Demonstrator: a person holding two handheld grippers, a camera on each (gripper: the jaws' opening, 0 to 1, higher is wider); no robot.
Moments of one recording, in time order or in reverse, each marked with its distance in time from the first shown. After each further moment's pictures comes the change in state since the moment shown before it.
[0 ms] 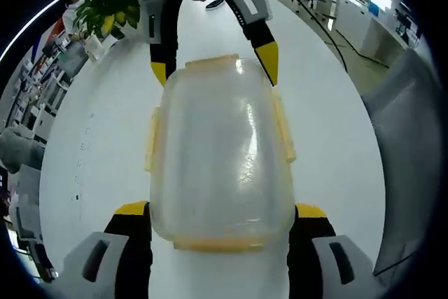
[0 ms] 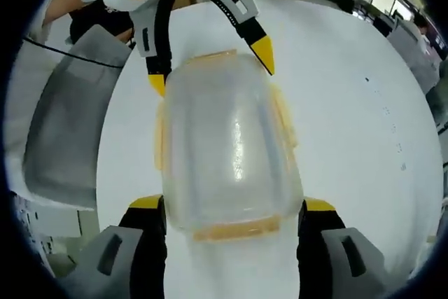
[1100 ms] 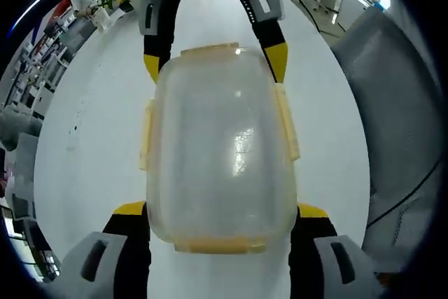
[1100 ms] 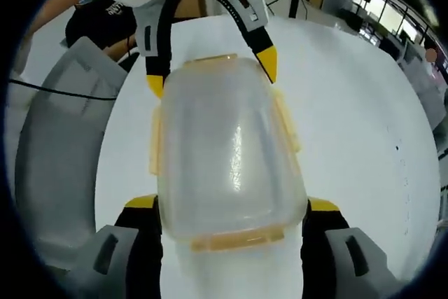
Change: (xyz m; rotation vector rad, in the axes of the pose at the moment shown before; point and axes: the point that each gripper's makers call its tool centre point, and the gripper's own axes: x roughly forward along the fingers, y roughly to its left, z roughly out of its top) left arm -0.054 -0.031 -0.118 -0.048 0.096 -0.028; right arm 0.064 0.040 0.116 -0.074 -0.072 -0.013
